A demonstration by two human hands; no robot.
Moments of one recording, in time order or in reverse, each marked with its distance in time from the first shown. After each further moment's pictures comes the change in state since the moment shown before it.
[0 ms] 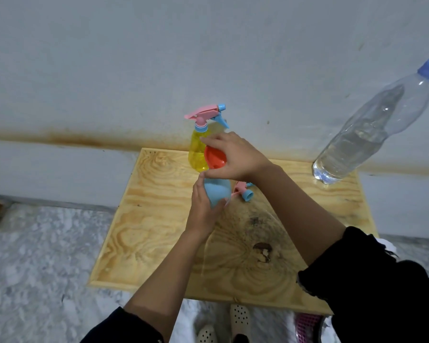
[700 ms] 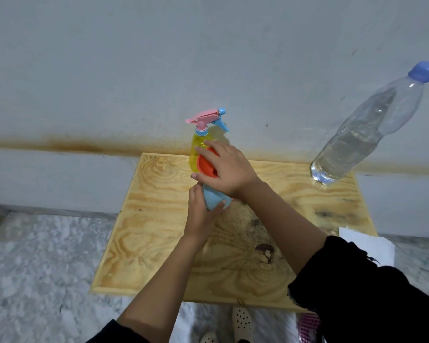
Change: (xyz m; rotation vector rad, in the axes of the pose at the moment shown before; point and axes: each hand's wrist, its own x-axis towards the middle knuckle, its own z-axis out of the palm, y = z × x) left_hand -0.002 -0.002 -0.011 -0.018 0.036 0.047; right_hand -0.005 -0.013 0.037 -0.082 0.160 0.040
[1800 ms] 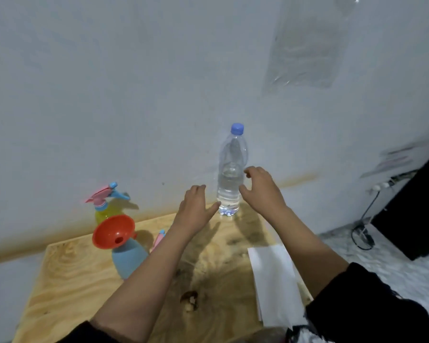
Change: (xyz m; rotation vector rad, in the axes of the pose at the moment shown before) left_hand 0.025 0.201 0.123 0.460 -0.404 0.433; right_hand -0.173 0.142 -0.159 0.033 0.422 0.706
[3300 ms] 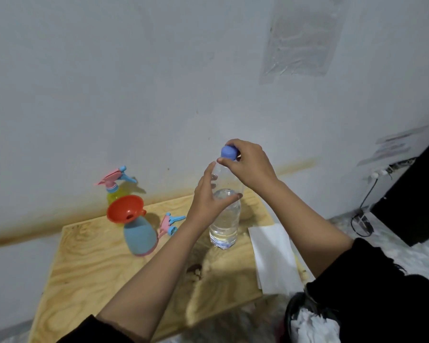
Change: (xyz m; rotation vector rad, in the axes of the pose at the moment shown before) left_hand -0.053 0.034 -0.001 -0.594 0.087 -0.004; right_hand -0.029 -0.054 -0.031 0.237 0.099 -0.187
